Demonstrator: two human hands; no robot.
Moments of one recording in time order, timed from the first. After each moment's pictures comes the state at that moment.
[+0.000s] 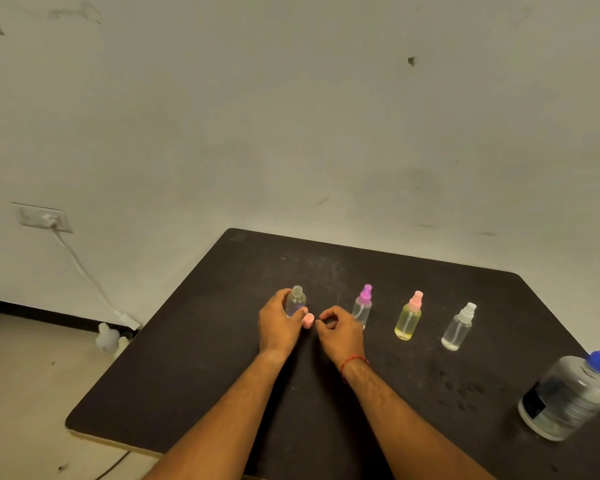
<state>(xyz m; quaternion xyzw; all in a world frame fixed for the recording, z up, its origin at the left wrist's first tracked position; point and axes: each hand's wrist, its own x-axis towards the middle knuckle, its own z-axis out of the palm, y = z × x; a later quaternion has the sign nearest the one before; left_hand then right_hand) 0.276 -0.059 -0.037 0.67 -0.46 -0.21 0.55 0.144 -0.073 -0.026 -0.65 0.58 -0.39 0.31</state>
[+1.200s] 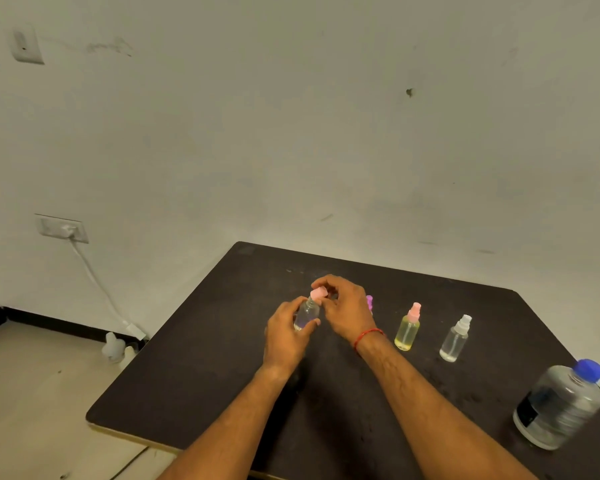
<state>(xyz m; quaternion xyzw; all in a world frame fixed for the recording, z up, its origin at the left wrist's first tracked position) 0.269 -0.024 -0.013 0.62 -0.53 -0.16 0.56 0.146 -0.067 0.068 -0.78 0.43 -0.39 0.23</state>
